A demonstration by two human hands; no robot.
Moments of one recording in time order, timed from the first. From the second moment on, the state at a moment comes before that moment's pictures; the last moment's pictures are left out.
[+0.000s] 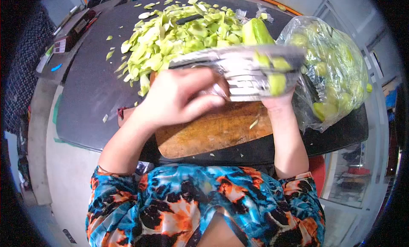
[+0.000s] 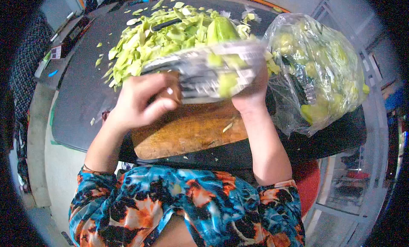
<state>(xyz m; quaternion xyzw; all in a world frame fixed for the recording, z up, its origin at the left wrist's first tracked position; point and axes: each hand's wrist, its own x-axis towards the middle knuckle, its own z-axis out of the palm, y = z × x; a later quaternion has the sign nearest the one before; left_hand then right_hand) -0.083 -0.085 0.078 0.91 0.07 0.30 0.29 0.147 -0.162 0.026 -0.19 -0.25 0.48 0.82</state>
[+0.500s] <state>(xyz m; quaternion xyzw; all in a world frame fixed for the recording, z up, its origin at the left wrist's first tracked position) -0.078 -0.082 0.069 0.93 0.10 0.28 0.21 0.137 -0.161 0.031 -0.26 -0.13 0.49 0.82</state>
